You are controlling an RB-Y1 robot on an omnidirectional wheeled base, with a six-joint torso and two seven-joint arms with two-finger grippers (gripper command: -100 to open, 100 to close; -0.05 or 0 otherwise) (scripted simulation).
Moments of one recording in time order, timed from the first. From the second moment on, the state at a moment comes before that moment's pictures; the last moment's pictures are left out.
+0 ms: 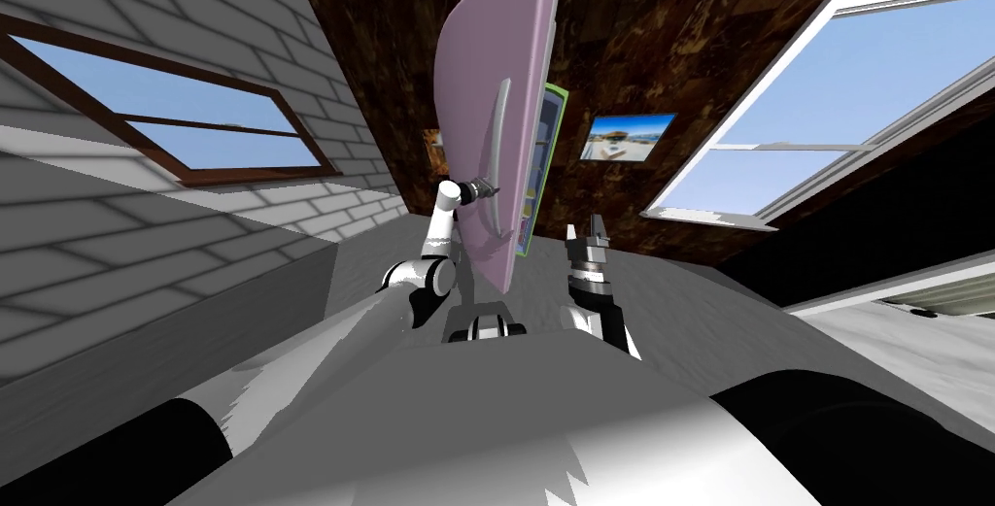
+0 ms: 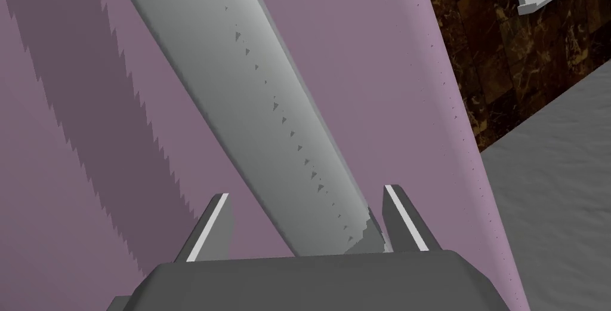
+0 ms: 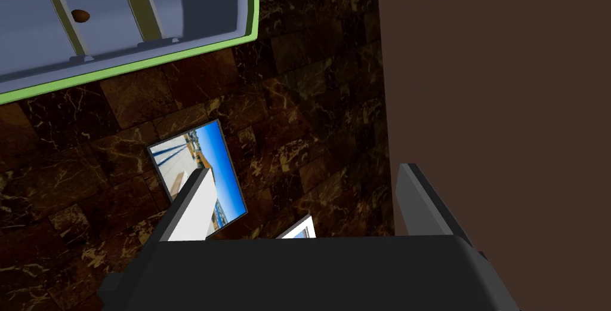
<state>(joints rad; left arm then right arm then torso) -1.10 -0.05 0.41 -1.14 0.83 0.84 0.35 0.52 0.01 -0.01 -2.39 -0.05 -0.40 0.00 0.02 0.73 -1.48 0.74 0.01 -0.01</state>
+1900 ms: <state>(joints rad) -1.06 -0.05 0.40 -1.22 1.08 1.13 0.27 0.52 0.01 -0.01 -2.39 -0.05 -0.40 0.00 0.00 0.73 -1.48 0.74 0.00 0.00</state>
